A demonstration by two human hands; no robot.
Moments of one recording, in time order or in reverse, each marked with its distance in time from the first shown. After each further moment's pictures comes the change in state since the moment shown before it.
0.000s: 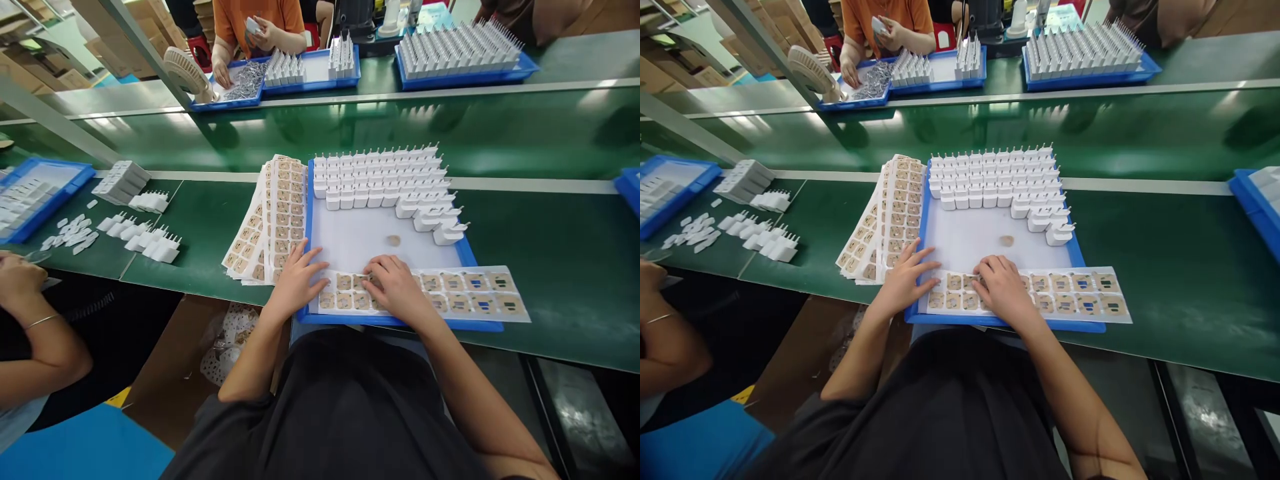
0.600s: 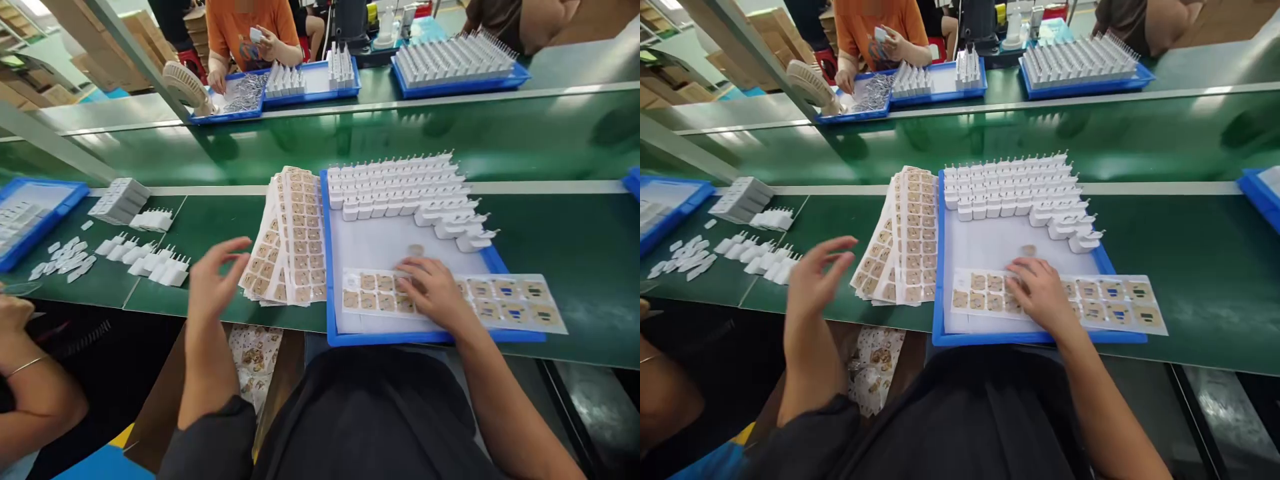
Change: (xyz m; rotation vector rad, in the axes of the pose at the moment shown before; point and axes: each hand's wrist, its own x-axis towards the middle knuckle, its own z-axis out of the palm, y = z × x) left_hand -0.021 -0.103 -0.136 0.024 0.436 -0.193; right_hand 0.003 0.018 0.004 -0.059 0.160 0.123
